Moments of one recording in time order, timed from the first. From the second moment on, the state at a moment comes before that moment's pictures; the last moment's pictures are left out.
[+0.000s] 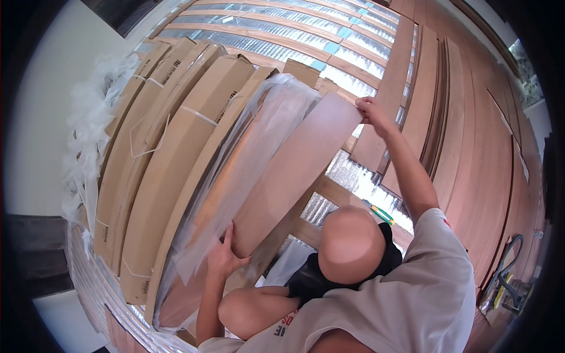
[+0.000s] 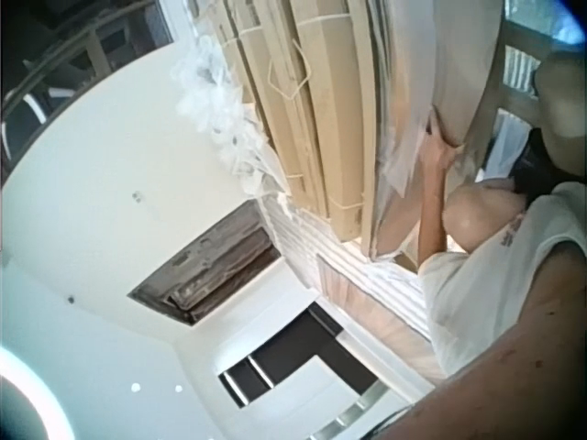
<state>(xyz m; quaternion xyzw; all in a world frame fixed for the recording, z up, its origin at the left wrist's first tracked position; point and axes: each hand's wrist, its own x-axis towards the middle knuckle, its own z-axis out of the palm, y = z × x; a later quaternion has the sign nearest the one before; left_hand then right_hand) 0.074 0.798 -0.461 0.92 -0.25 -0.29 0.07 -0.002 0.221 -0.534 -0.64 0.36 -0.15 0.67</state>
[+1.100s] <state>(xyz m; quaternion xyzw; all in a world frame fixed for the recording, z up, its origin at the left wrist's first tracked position) -0.104 0.975 -0.497 0.51 0.45 0.36 0.63 -0.094 0.289 -0.240 -0.99 -0.01 0.03 -0.11</state>
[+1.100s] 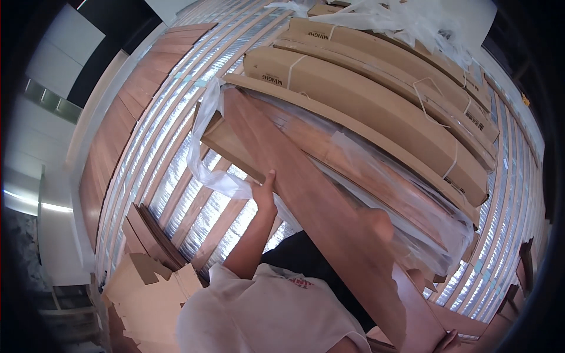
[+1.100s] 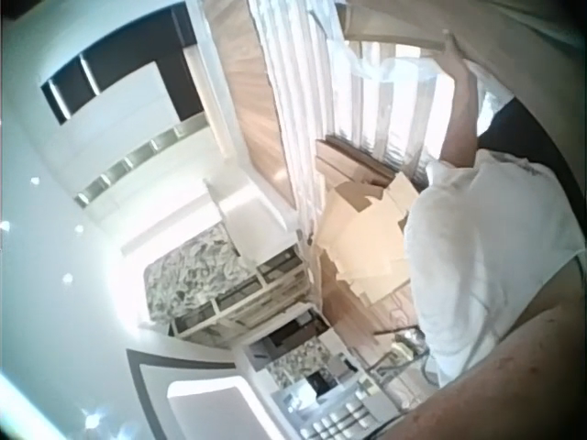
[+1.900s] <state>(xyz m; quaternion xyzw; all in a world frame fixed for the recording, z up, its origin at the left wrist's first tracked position) 0.080 0.885 -0.357 0.35 0.06 -0.01 0.94 -0.188 0.342 -0.370 -0.89 0.07 0.22 0.39</state>
